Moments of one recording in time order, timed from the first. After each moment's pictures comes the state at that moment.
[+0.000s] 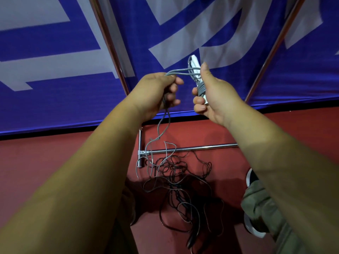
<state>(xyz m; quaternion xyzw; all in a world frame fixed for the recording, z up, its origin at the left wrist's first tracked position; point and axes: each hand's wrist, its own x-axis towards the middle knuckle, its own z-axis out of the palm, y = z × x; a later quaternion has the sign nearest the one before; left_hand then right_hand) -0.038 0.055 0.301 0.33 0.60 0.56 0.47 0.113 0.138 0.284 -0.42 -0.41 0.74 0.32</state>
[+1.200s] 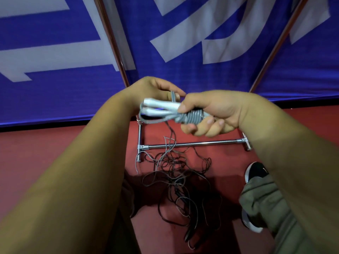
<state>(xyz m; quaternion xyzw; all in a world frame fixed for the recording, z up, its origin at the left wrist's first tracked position) -0.069 0.036 0.291 0.54 0.67 0.31 0.41 0.139 0.117 0.308 -0.25 -0.51 0.80 -0.19</state>
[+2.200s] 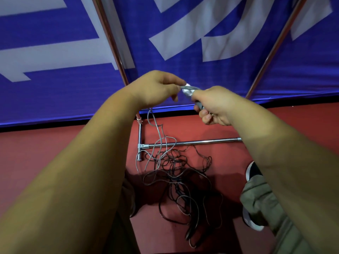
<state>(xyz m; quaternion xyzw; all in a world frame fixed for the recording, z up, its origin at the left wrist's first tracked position) -0.058 0.050 0.299 0.57 0.73 0.24 0.28 0.124 0.142 0.256 -0.49 -0.55 0.67 0.10</state>
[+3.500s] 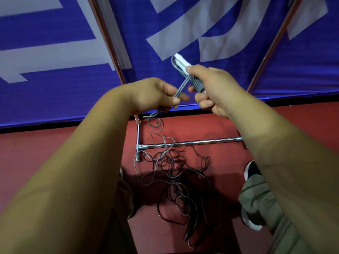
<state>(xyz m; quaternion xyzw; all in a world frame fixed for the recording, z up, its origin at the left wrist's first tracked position) -0.059 0.044 0.297 0.56 0.67 0.22 0.43 0.126 0.142 0.288 -0.42 -0.53 0.69 0.25</state>
